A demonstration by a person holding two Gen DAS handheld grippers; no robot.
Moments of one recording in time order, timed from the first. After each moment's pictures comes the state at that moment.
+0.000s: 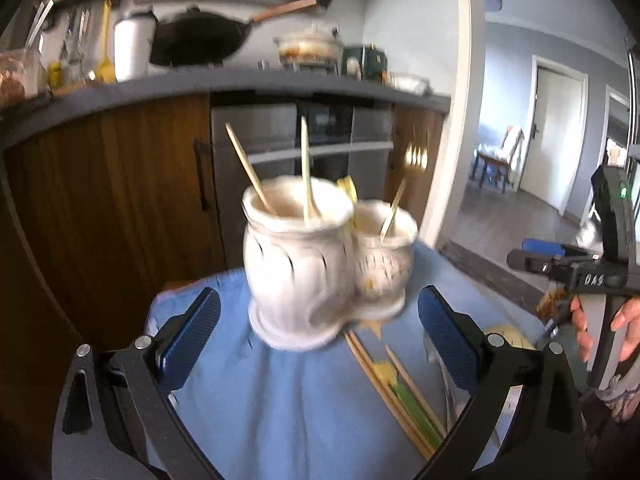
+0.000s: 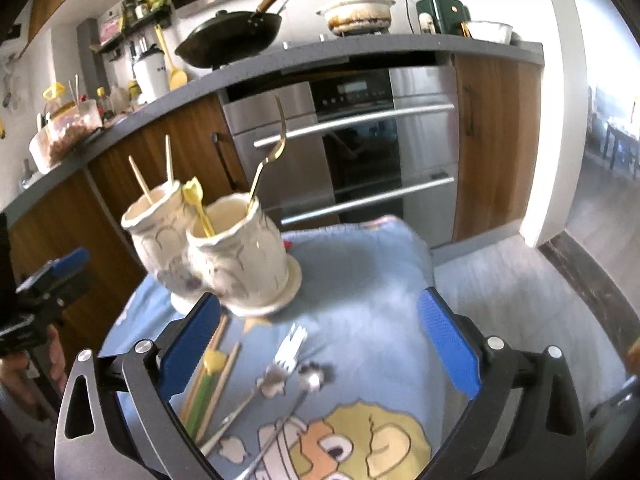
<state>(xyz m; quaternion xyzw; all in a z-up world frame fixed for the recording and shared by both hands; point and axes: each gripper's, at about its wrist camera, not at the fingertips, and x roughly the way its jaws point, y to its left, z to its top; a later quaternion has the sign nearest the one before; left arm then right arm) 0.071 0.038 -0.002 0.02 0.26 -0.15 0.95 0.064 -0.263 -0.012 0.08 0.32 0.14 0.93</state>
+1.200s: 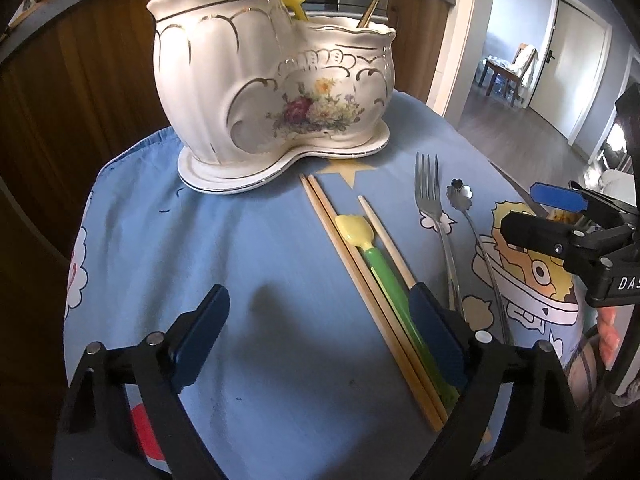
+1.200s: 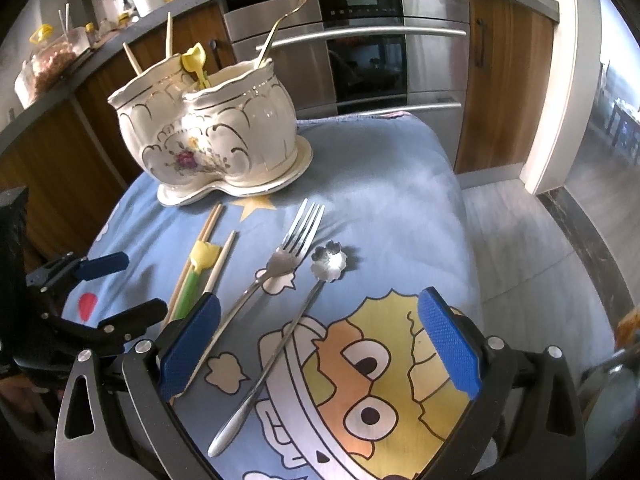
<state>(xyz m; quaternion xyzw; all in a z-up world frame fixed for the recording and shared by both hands) 0.071 -0.013 -0.094 0.05 0.43 -0.15 0.89 0.048 -0.228 -0.071 0.04 0.42 0.14 0.89</state>
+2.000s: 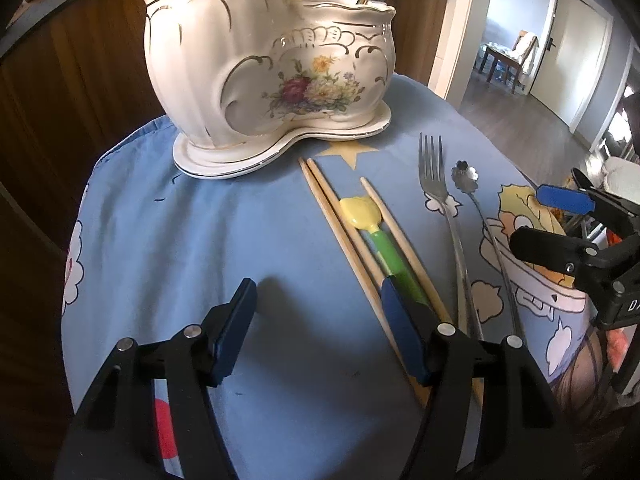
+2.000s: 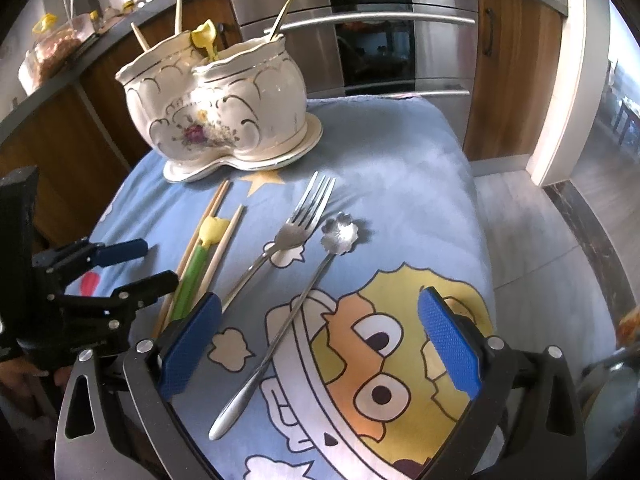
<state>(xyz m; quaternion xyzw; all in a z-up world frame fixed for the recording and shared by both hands) 0.076 -0.016 -0.108 0.07 0.45 -0.15 0.88 0.041 -0.221 -0.079 0.03 0.44 0.15 0.88</state>
